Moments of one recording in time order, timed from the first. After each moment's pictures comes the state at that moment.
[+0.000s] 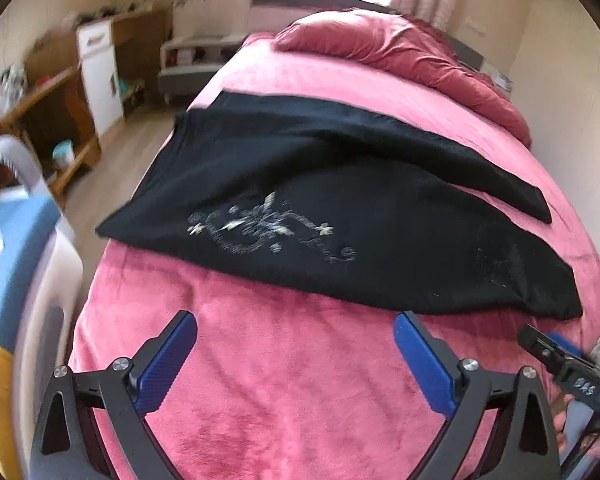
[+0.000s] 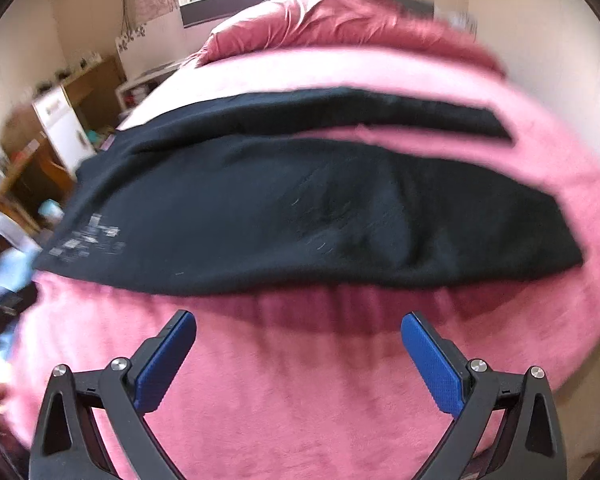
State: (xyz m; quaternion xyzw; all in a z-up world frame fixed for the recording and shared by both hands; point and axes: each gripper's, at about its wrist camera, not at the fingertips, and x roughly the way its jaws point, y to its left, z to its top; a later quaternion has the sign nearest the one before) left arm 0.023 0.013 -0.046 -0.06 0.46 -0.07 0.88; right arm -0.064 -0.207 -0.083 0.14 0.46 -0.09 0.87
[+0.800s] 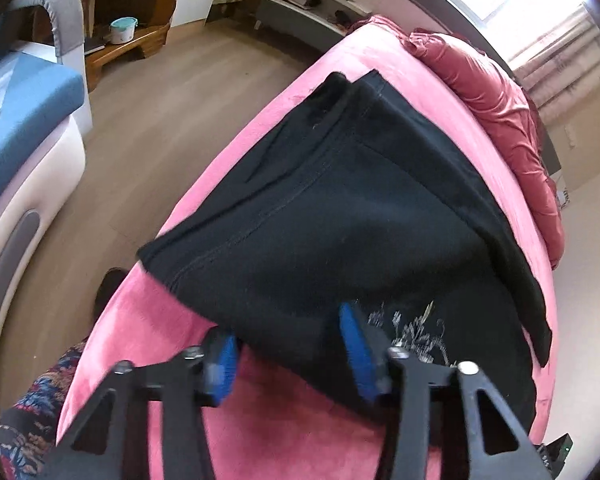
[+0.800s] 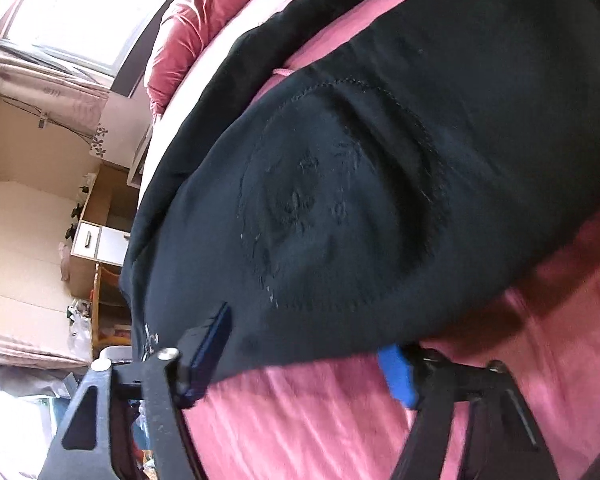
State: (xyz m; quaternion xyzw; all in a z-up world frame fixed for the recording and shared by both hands) left arm 0.136 0.132 -0.114 -0.27 0.51 0.01 0.82; right arm -0.022 -0.309 -0.147 0.44 0.44 -0.05 0.78
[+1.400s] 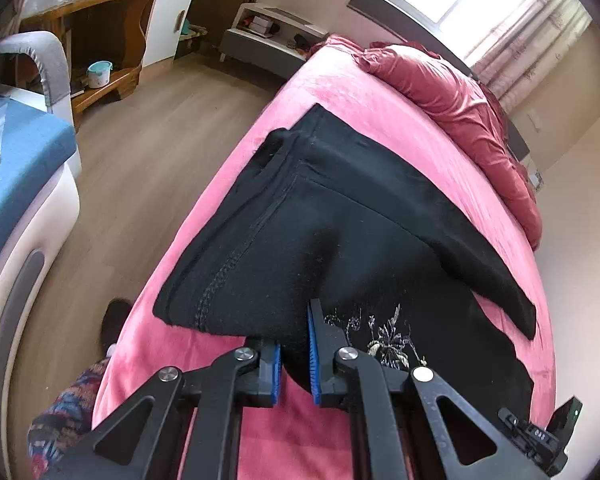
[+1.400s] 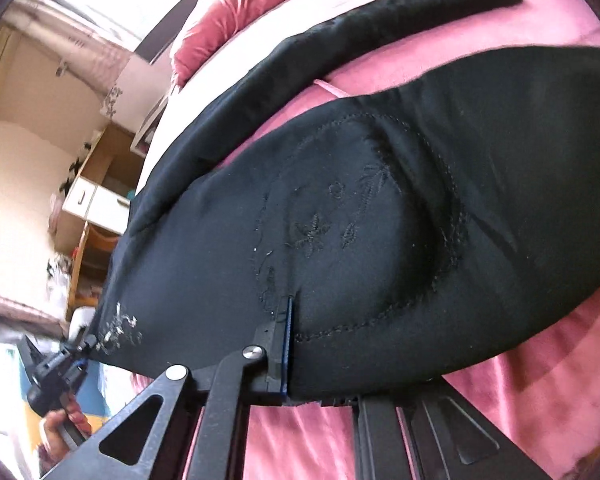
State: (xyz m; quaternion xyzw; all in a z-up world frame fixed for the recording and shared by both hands) left arm 0.096 0.132 -0.058 -0.23 0.47 -0.04 0.85; right arm -0.025 -0.302 -0.113 0.34 0.46 -0.02 0.82
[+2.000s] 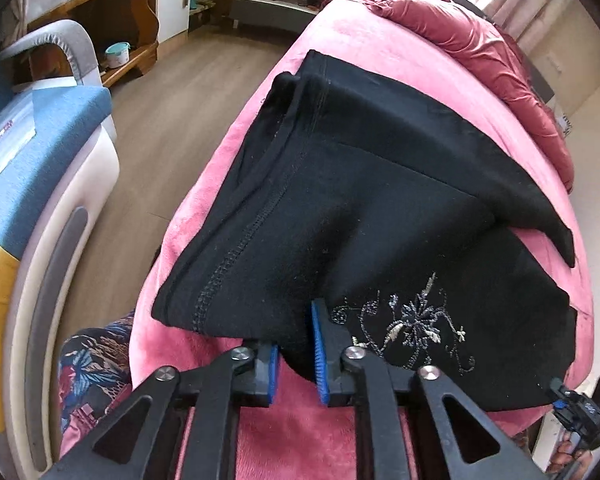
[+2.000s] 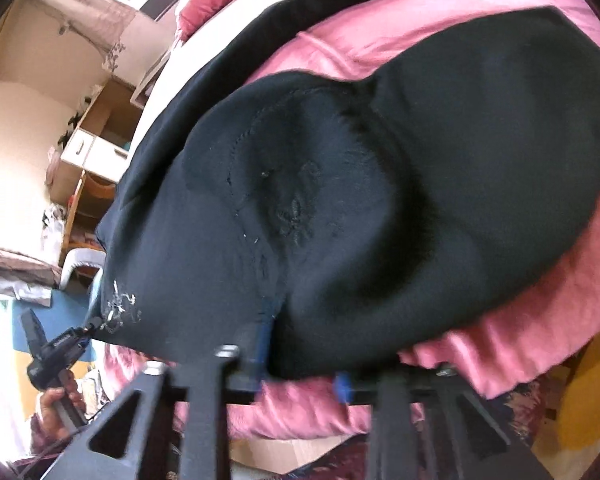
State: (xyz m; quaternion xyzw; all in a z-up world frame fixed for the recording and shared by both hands) left arm 0.043 0.115 -0.091 -0.15 0.54 0.00 0.82; right arm -0.081 -0.327 -0.115 0.33 0.51 -0.01 0.80
